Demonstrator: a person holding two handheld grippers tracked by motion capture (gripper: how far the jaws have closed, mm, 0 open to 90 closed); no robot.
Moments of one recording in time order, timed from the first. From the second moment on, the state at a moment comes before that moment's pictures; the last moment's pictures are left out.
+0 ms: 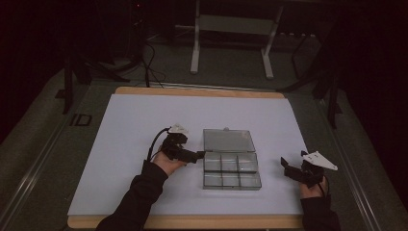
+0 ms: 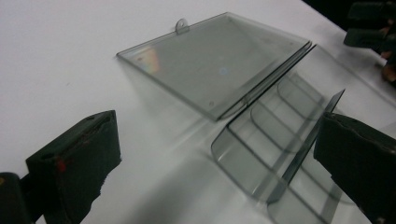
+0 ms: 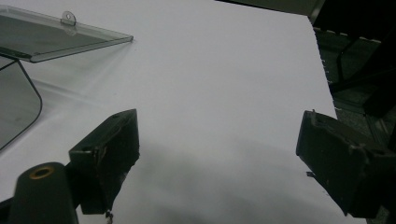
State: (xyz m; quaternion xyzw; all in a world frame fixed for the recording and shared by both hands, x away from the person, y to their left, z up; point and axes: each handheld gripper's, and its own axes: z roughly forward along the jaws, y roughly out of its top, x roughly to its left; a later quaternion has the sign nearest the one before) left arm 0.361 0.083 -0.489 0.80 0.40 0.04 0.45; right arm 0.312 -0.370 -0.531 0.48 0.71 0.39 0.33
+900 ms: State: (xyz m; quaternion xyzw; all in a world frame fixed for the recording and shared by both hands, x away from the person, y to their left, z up) left arm 0.407 0.027 -0.484 0.81 0.43 0.02 0.40; right arm 0.312 -0.368 -0.531 0.47 0.72 0.39 0.33
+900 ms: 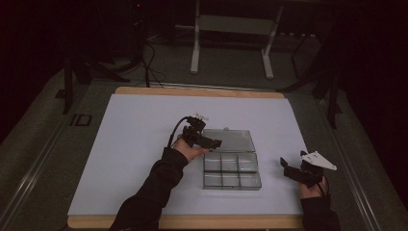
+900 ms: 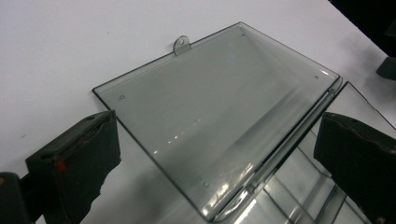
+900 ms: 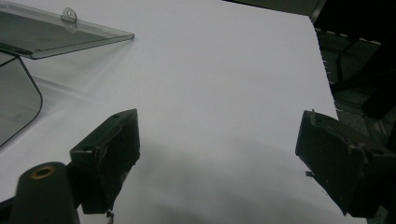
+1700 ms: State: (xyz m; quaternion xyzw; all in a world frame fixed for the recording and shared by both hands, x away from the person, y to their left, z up) left arm 0.413 0.029 -0.514 0.79 0.47 -0.04 0.39; right arm 0.313 -0.367 -0.532 0.47 0.72 0.38 0.34
